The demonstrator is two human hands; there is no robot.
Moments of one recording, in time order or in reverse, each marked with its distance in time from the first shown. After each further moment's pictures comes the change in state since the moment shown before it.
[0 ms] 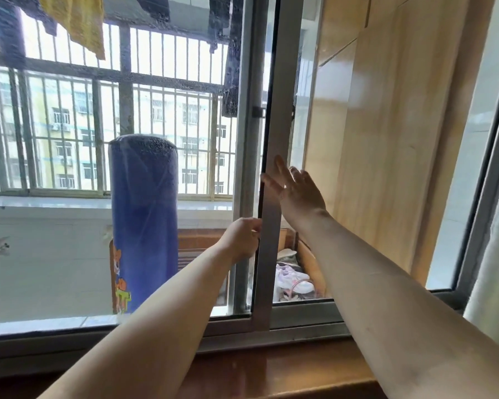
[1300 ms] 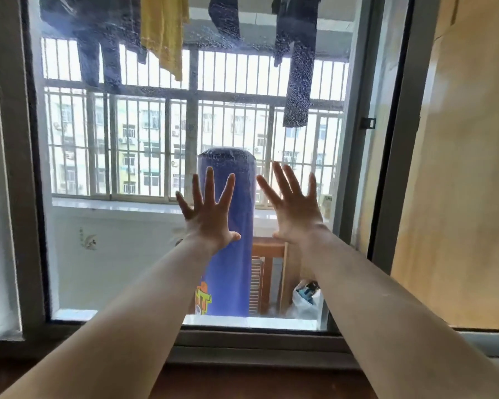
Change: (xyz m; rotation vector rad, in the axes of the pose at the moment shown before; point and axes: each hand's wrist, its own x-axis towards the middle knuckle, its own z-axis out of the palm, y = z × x) left_hand -0.073 -0.116 -0.202 0.816 0.403 -0.168; right_hand 0.055 -0.193 -0.041 0.108 0.027 -0.079
